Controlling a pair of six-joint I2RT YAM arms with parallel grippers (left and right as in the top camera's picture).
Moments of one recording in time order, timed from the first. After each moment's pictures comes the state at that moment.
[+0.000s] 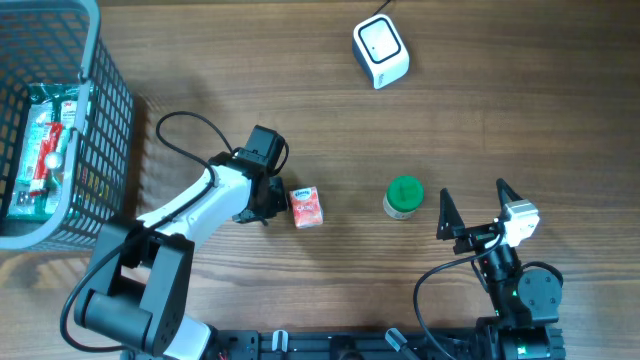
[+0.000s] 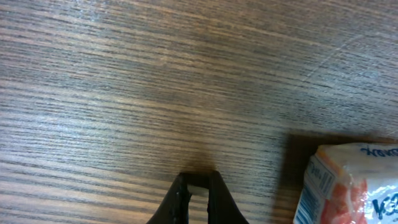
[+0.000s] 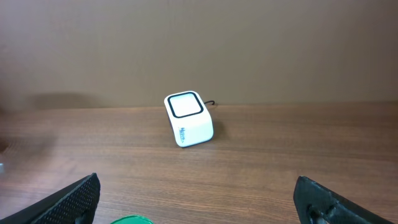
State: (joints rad) left arm -0.38 1.69 0.89 -0.66 0.00 -0.59; right arm 0.06 0.02 0.01 0.01 -0.16 0.11
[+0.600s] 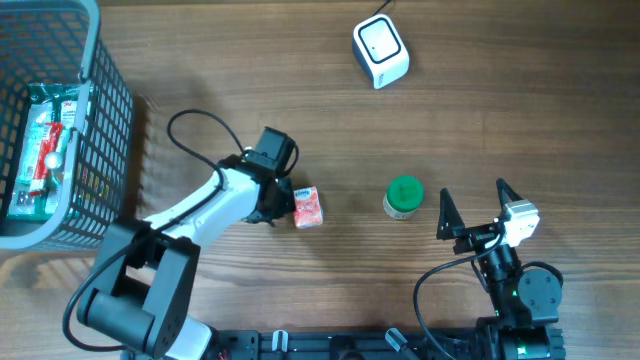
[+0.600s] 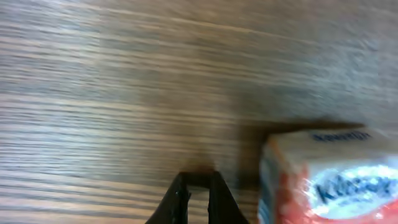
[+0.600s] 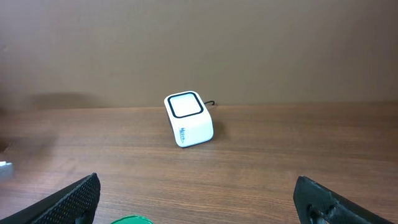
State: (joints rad) left arm -0.44 1.69 0.88 -0.62 0.02 -0.59; right arm 0.06 0.02 0.01 0.01 -0.16 0.11
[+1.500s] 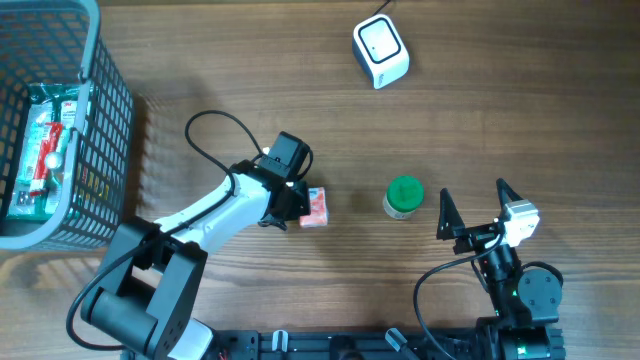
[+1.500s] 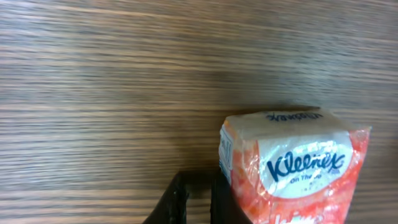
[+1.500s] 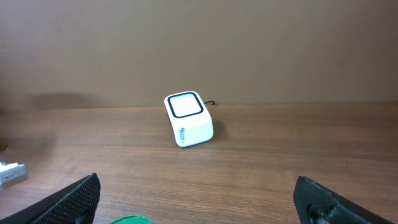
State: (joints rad) left arm -0.50 1.69 0.88 -0.55 0.08 -0.59; right arm 0.06 0.02 0.01 0.01 -0.16 0.11
